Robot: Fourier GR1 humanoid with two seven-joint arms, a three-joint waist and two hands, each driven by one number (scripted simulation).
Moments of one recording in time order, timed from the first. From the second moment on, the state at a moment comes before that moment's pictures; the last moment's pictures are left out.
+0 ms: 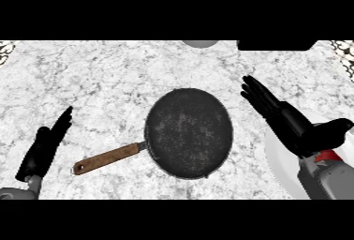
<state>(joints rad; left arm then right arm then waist) -0.04 0.51 -0.19 -1.39 0.11 0.16 0.17 -0.26 -0.44 0.30 -1.63 -0.42 0.08 0.09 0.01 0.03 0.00</state>
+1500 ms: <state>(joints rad) 0.05 0.44 -0.22 -1.58 0.05 0.23 0.12 0.11 -1.07 -0.08 -1.57 -0.40 -0.28 1.05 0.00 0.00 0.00</state>
